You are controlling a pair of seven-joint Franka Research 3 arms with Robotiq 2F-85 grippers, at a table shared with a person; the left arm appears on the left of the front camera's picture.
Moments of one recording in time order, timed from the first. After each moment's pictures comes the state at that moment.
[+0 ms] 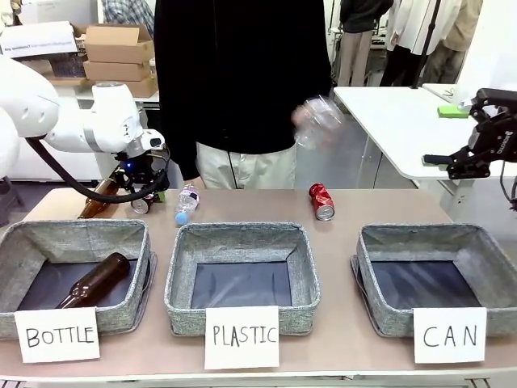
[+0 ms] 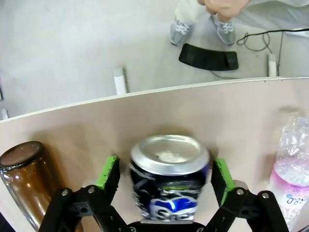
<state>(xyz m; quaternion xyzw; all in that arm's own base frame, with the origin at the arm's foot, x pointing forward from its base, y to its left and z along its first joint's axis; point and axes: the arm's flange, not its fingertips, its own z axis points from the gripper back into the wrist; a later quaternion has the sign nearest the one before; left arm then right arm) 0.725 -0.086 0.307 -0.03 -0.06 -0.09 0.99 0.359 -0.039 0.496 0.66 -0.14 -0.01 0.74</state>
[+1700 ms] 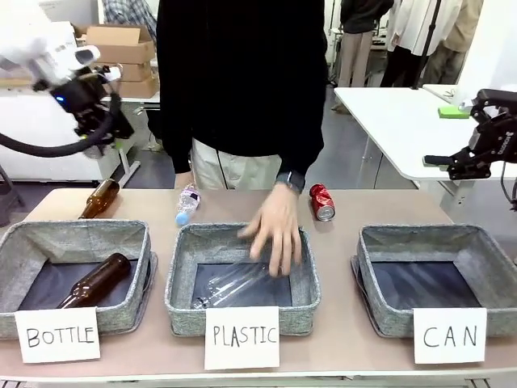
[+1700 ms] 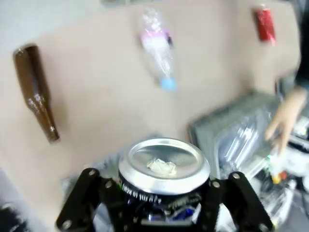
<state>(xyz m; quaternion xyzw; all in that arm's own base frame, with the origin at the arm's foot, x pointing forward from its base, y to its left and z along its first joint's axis) 0.548 -0.037 0.536 -0.22 -0.07 -0.18 0.96 0.359 -0.039 0.496 0.66 -0.14 -0.01 0.74</state>
